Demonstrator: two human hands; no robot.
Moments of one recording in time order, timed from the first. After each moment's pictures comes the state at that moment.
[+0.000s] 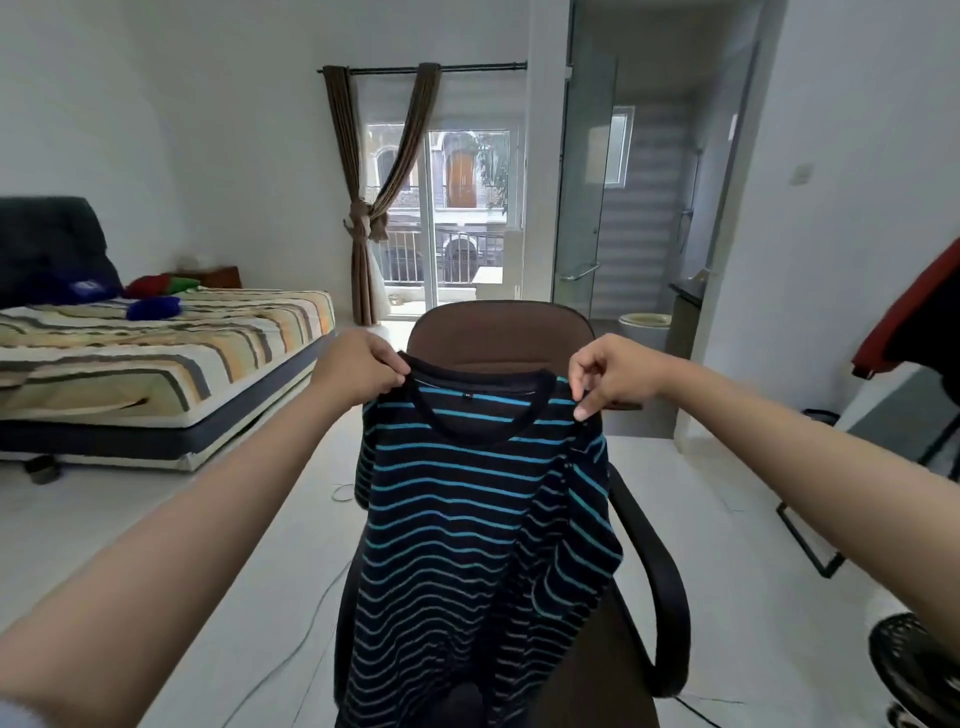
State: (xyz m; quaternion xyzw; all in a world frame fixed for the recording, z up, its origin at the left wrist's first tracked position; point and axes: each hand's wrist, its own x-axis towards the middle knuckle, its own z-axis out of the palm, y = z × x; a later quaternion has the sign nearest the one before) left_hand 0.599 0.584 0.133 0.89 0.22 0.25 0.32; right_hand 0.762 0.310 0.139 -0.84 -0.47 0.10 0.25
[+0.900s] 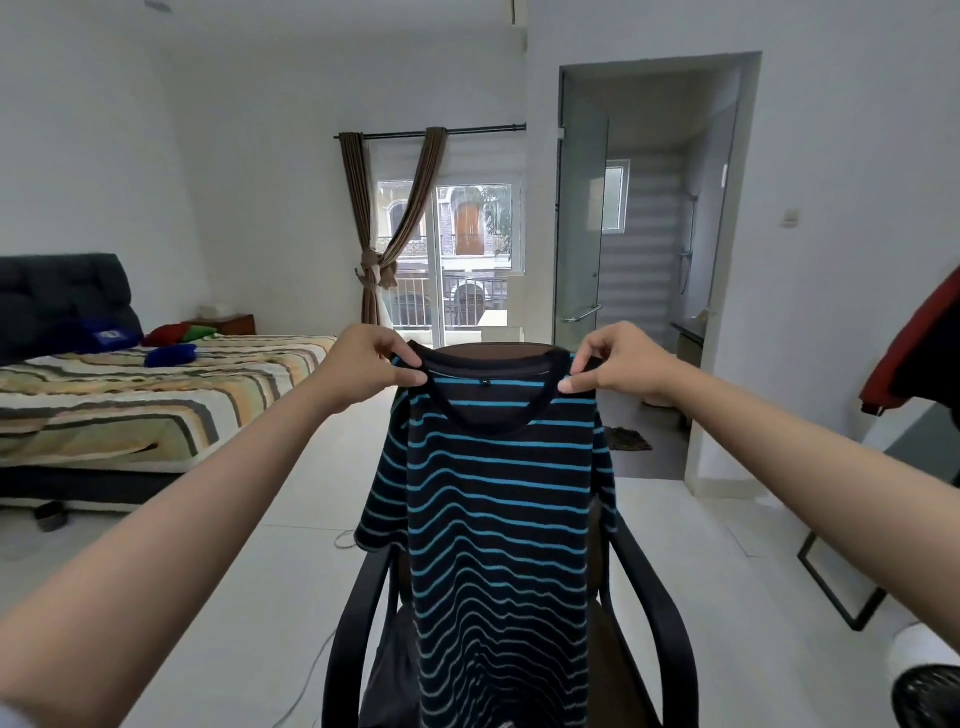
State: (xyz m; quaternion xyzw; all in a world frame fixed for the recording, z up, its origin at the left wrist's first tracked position) left_hand 0.593 0.556 0.181 0.88 0.08 0.28 0.37; right_hand 0.757 0.289 0.178 -0.83 -0.40 -0.02 0.39
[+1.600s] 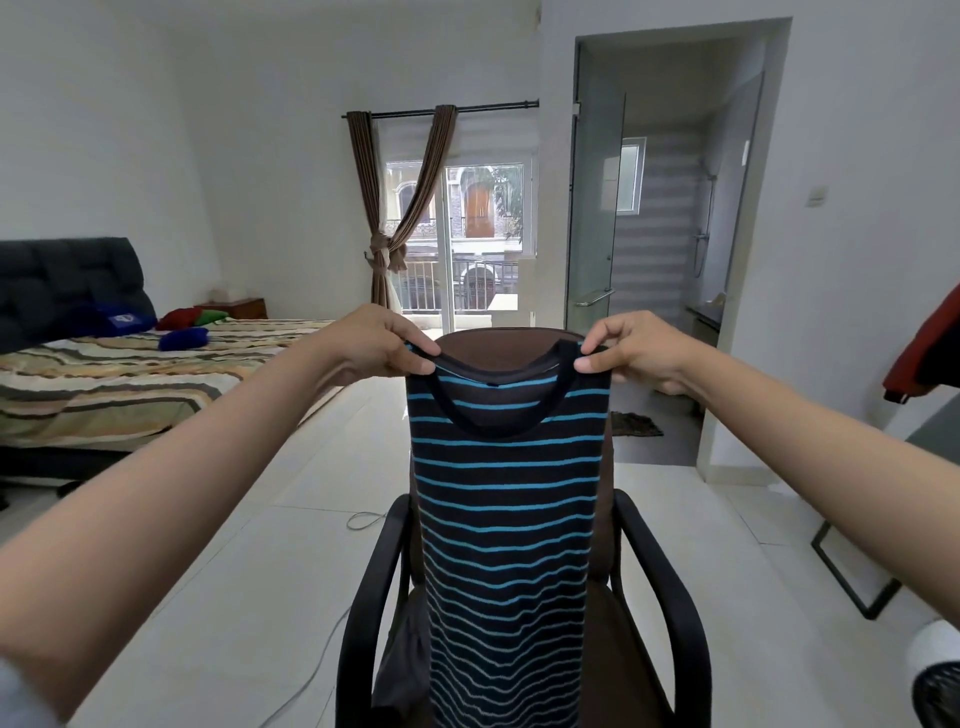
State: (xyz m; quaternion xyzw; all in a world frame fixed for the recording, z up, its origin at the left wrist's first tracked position) left_hand 0.603 0.564 0.199 0.84 0.12 0.13 0.51; right_hand 0.758 0.300 0.177 -0.71 -0.35 0.16 0.59
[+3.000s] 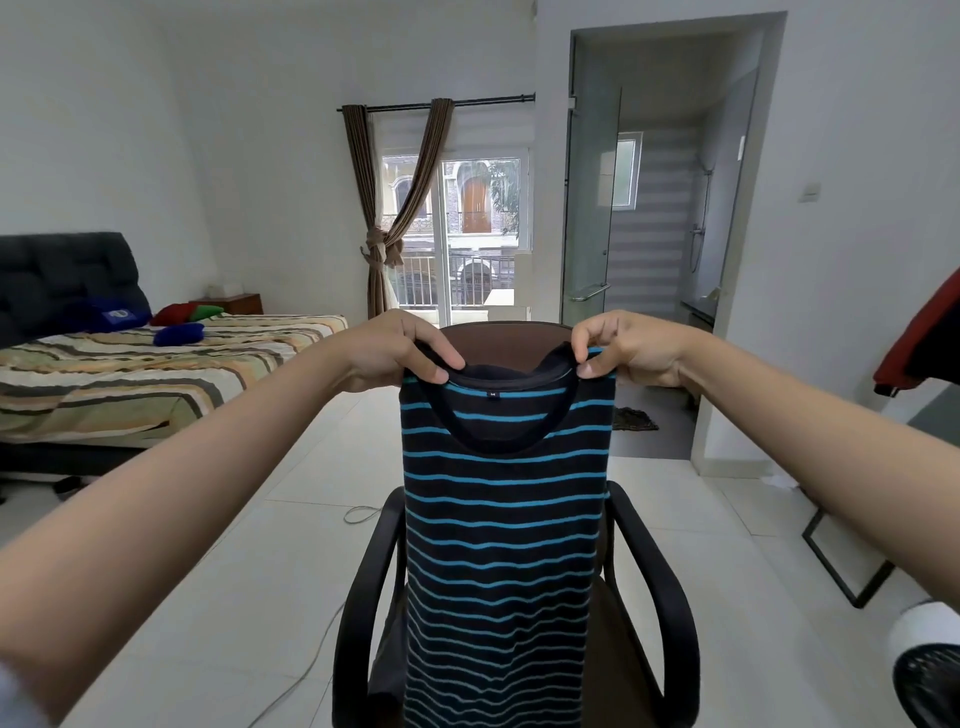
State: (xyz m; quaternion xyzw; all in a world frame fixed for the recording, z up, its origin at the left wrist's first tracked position) left_hand 0.598 0.540 0.190 0.85 0.01 0.04 0.53; right_hand 0.753 0.290 0.182 -0.68 -0.44 0.29 0.50
